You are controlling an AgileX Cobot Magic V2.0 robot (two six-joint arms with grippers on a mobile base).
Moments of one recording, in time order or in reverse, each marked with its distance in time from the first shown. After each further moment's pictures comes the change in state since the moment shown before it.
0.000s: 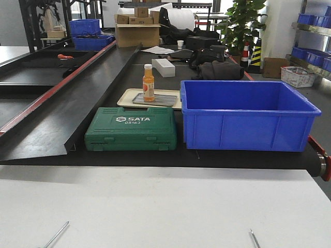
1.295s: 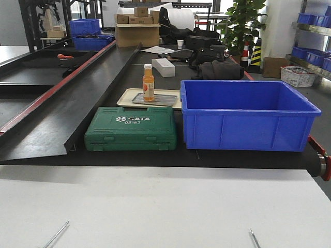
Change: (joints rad) left arm 0.000 0.003 -0.121 0.000 -0.279 0.000; right arm 0.000 0.038 -0.150 0.004 -0.248 0.025
